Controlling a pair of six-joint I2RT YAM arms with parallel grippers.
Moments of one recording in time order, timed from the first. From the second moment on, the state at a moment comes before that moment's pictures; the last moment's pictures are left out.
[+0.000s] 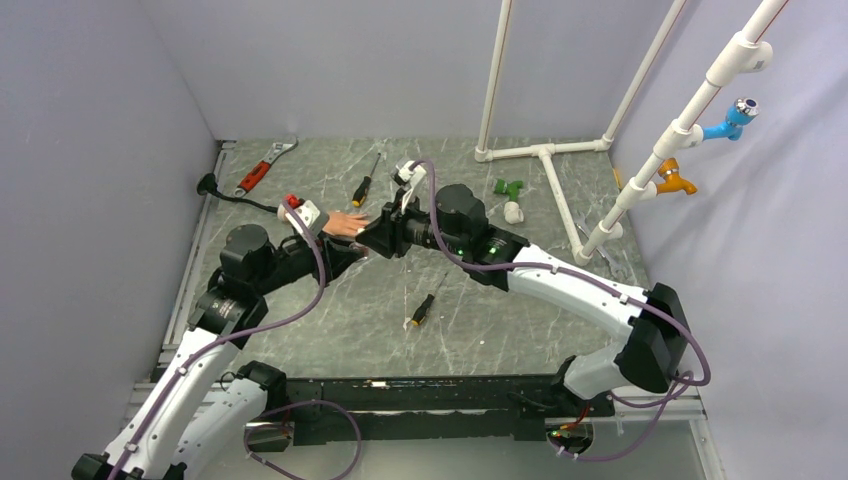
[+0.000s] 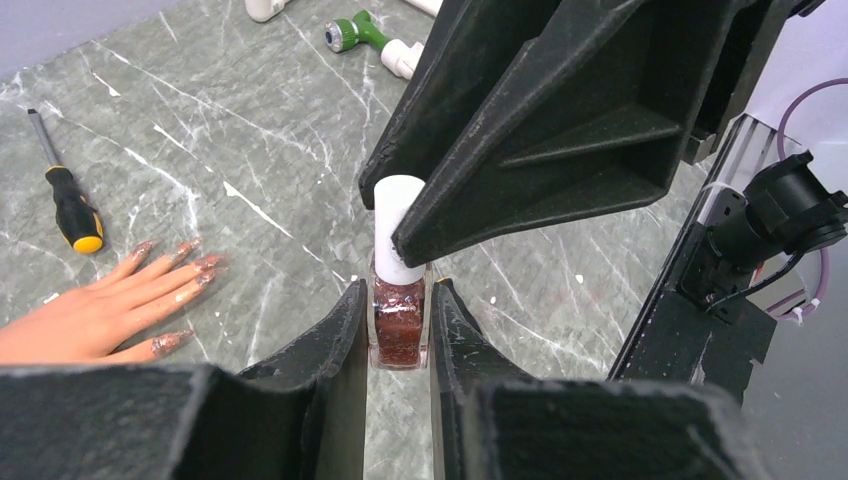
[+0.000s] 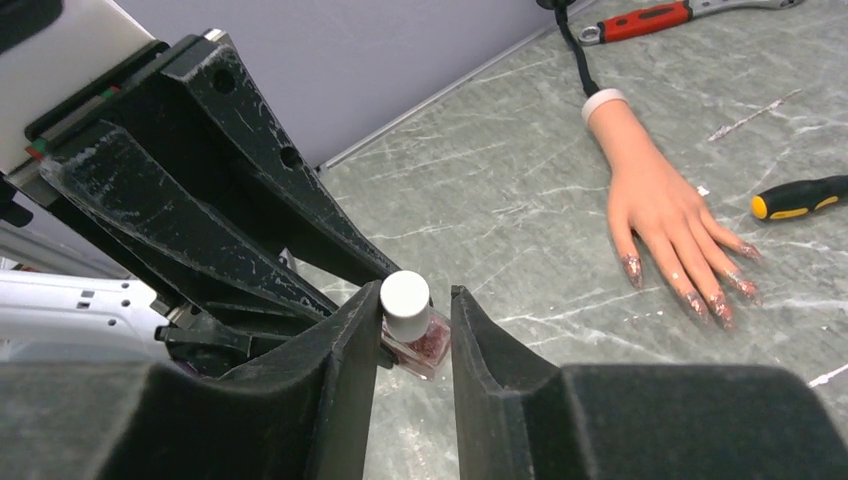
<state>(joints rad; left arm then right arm) -0.38 0.70 0.75 -0.22 0.56 -0.07 0.93 1.42 1.17 0.12 -0.27 0.33</state>
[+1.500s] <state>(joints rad) -0.38 0.68 0.71 -0.13 0.86 -0.08 0.93 1.27 1.09 0.13 -0.50 0.19</state>
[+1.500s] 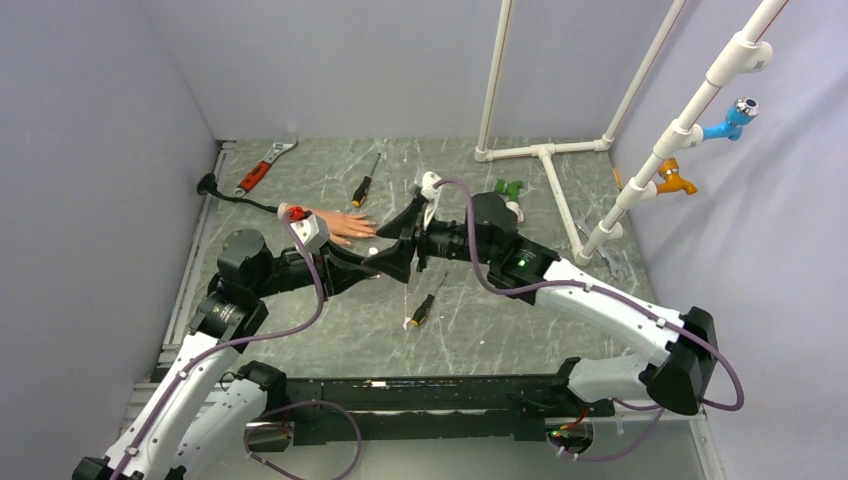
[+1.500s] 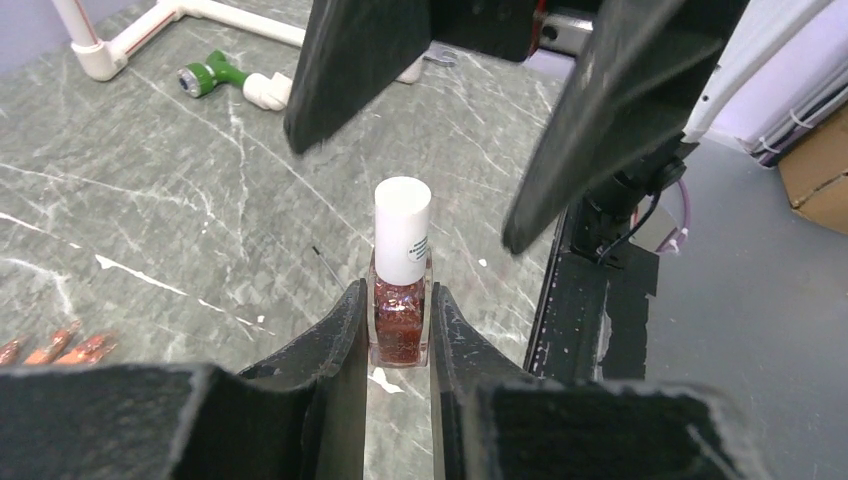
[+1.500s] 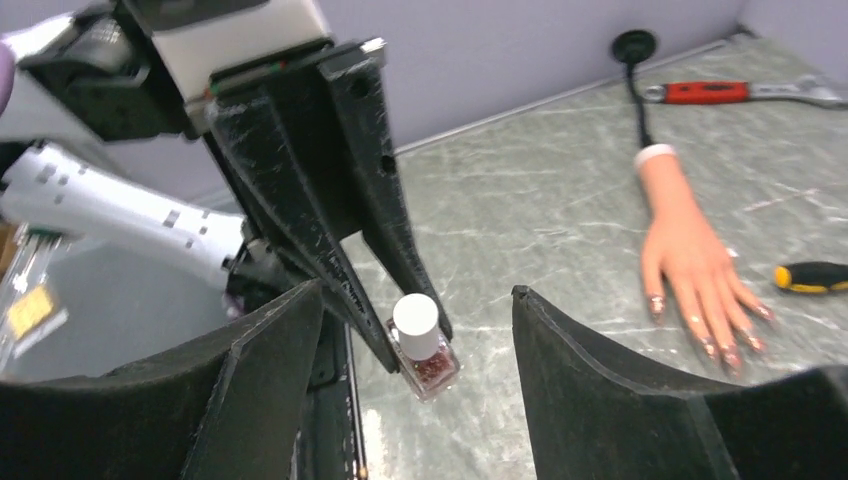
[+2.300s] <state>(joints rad) -0.38 0.67 0.71 -0.14 0.74 -0.09 0.93 1.31 1.09 0.18 -0.33 0.41</state>
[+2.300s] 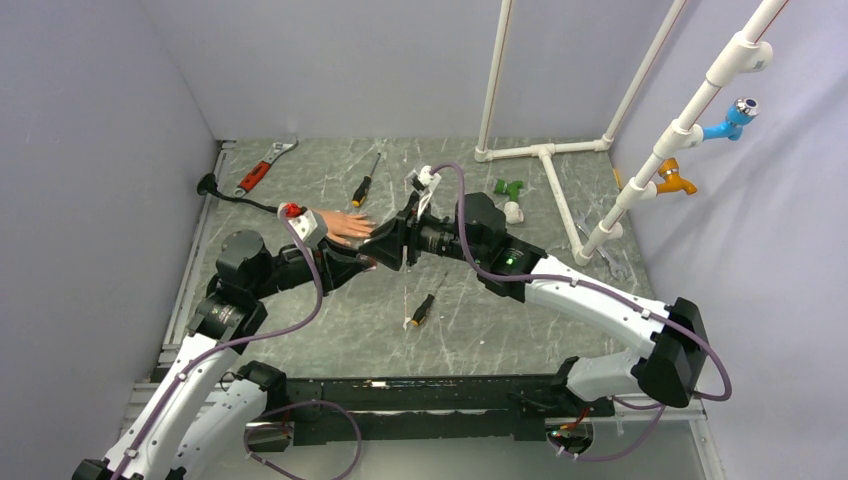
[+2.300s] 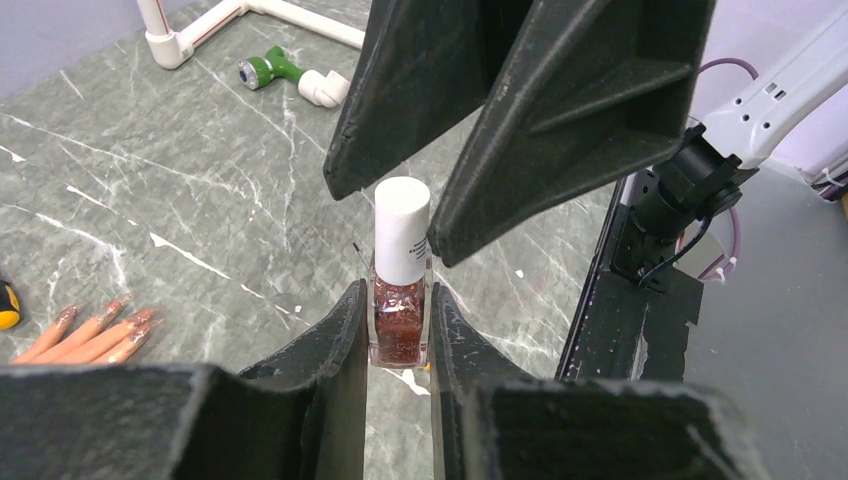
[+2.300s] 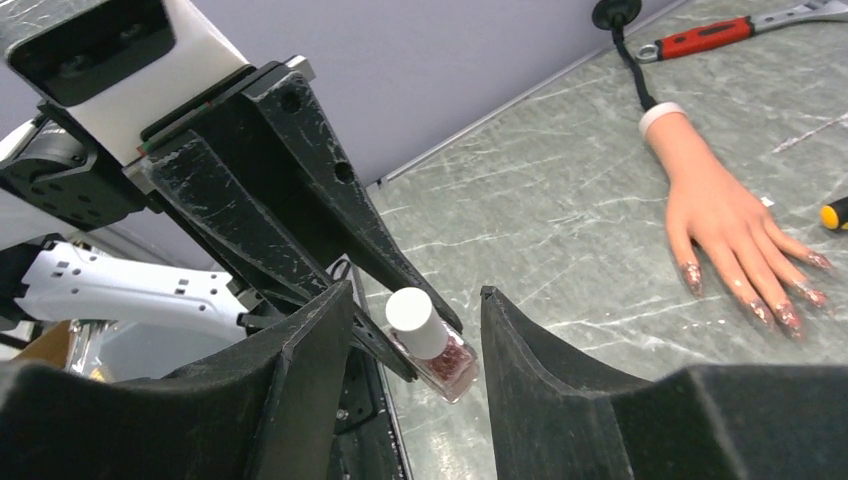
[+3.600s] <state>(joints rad) -0.38 0.66 0.71 -0.17 1.01 -0.09 0.94 1.31 1.04 0.26 -0.69 0.21</state>
